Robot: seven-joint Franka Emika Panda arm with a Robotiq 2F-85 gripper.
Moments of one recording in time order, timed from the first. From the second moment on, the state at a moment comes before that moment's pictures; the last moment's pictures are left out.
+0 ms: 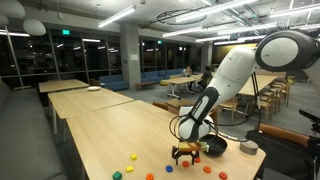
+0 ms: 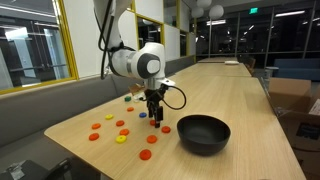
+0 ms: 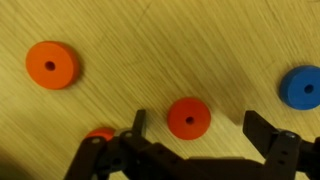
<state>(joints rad) 0.09 0.52 -0.04 -2.20 0.19 2.71 0.60</state>
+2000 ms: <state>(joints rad) 0.23 0.23 -0.39 -2.43 -0.18 2.76 1.10</state>
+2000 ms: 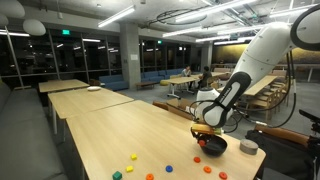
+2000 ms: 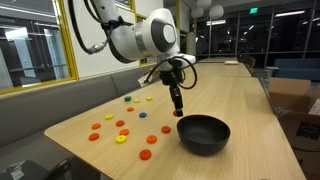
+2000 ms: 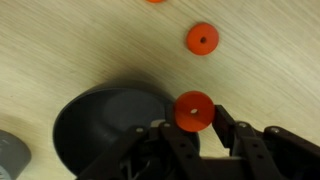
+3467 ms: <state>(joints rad) 0.07 0.21 -0.15 -2.47 -0.39 2.82 1.33</state>
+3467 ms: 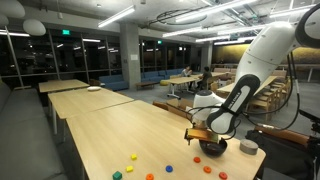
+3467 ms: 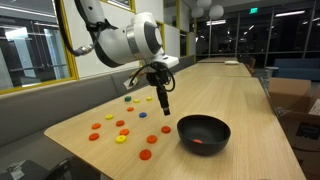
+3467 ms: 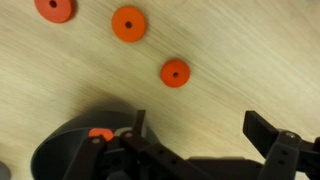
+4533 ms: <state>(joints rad) -0.16 0.34 0.04 -2.35 0.28 2.66 0.60</state>
